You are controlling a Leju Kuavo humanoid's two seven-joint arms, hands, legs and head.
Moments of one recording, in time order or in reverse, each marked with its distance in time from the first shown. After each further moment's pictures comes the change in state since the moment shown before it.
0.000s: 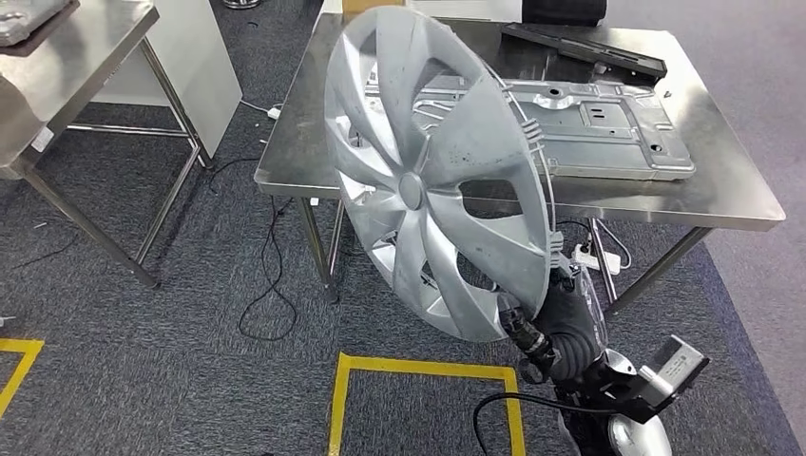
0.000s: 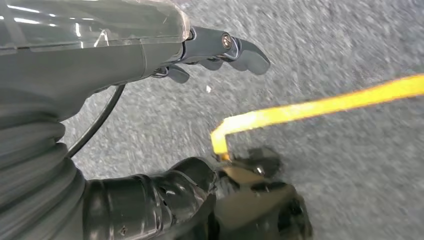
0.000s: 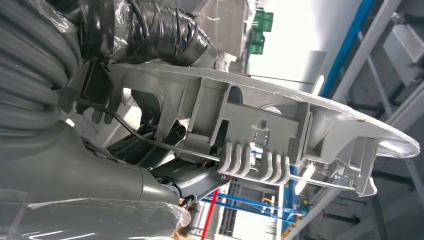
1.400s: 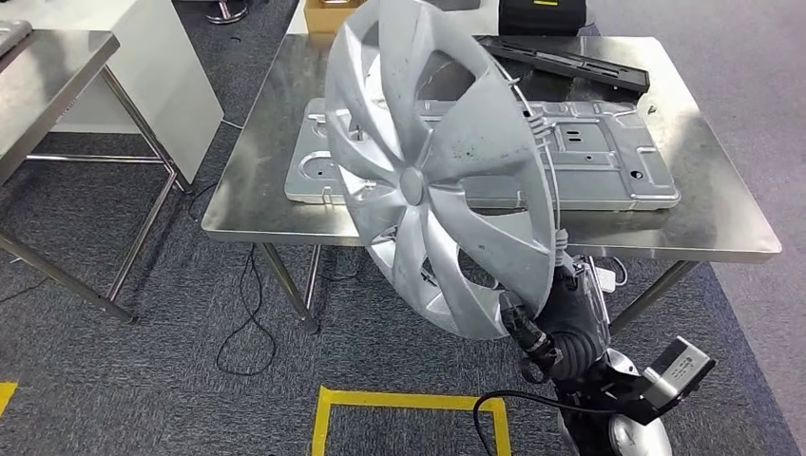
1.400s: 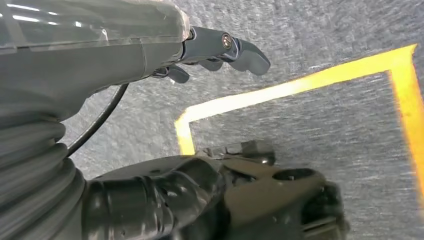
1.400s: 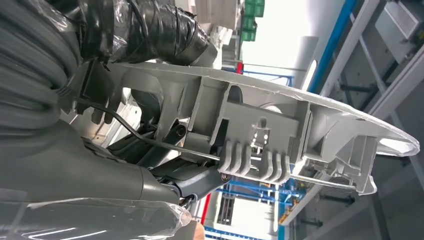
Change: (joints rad) left arm 0.006 -0.007 0.021 -0.016 -0.011 -0.006 -0.003; right arm 0.000 0.015 0.000 -0.009 0.003 0.016 -0.001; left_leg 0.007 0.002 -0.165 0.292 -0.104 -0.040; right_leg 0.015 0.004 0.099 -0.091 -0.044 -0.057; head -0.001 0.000
